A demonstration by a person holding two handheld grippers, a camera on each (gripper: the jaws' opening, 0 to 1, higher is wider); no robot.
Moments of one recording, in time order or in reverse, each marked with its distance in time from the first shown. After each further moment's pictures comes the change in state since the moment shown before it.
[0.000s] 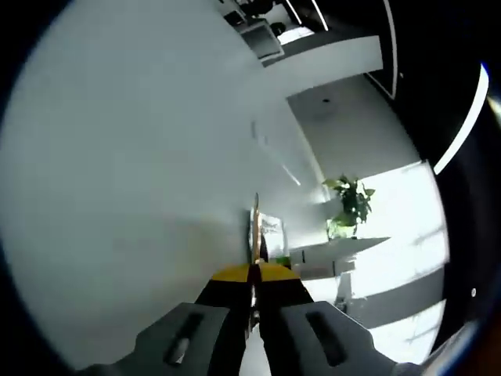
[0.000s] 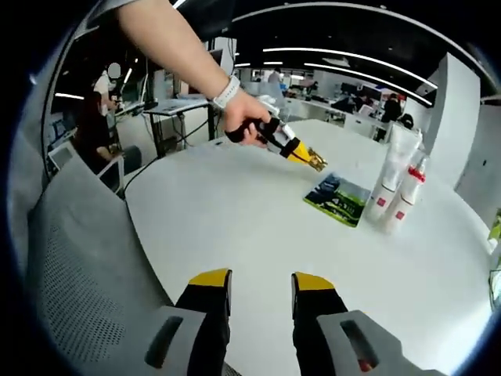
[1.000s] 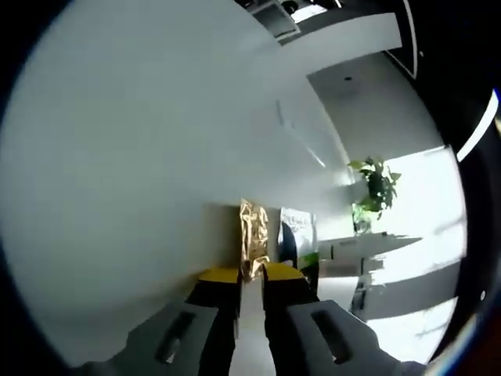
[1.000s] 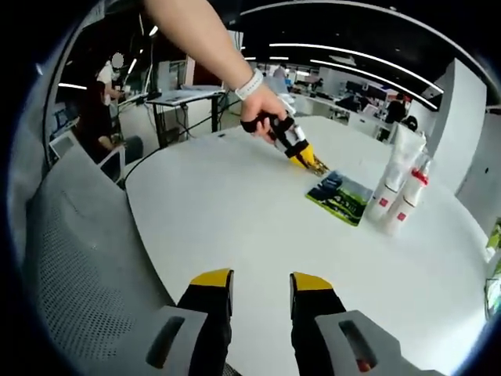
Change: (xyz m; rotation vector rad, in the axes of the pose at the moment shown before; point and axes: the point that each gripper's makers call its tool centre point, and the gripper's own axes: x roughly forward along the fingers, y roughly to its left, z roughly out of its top) left arm 0.009 0.025 0.005 -0.006 0.109 0.143; right arm 0.001 0.001 -0.004 -0.041 0.028 0.000
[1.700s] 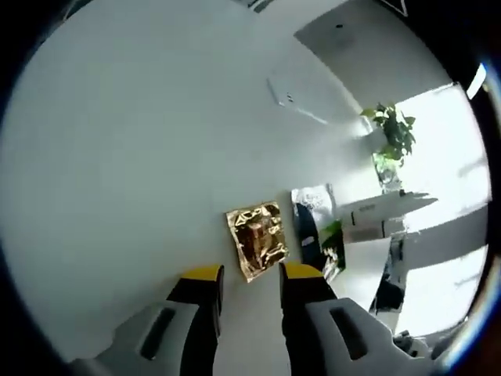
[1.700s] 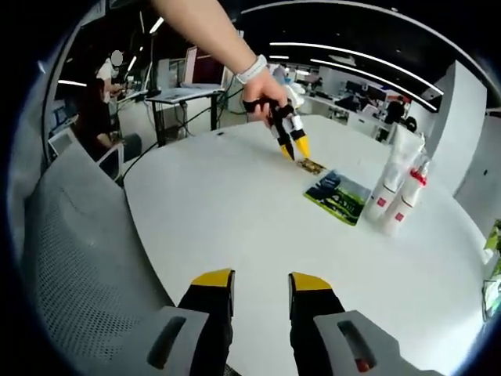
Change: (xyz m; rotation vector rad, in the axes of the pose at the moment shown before) left arm -0.022 0.009 0.009 0.272 0.164 0.161; right arm -0.001 -0.002 -0.001 -0.008 0.006 -0.011
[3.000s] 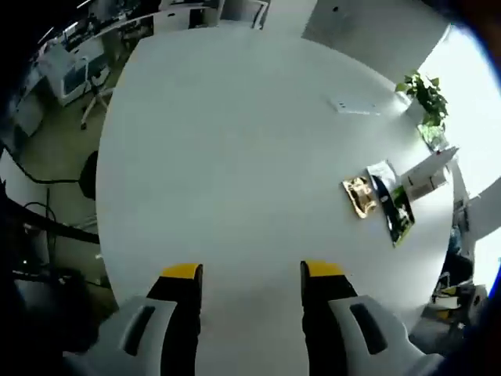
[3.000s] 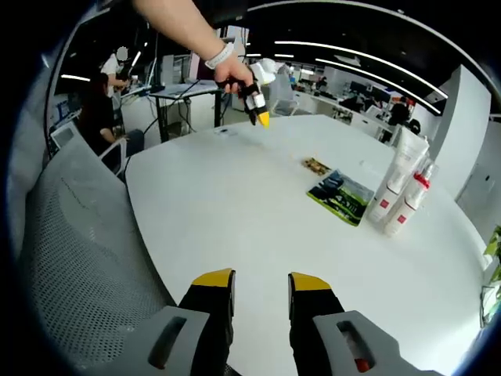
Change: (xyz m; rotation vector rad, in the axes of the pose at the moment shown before) left arm -0.141 0.147 -0.022 0.144 -0.067 0.475; right arm 0.001 0.003 -0.001 -0.026 0.012 0.010
